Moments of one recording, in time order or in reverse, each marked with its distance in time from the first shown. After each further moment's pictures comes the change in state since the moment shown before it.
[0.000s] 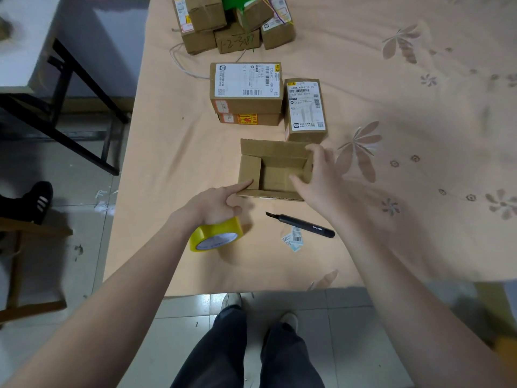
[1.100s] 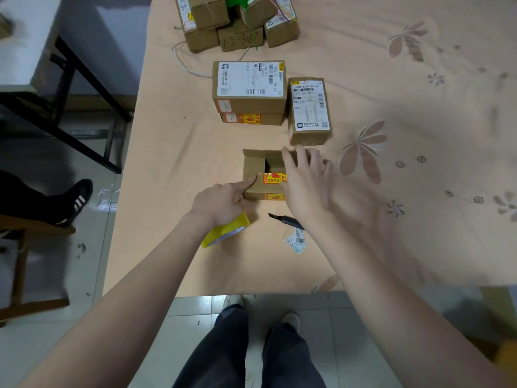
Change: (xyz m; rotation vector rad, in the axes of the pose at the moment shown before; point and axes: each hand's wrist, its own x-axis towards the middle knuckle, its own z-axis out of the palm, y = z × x) left_hand 0.004 0.010 0.007 0.249 0.194 0.008; right_hand 0.002 -0.027 0.025 -0.677 -0.024 -0.147
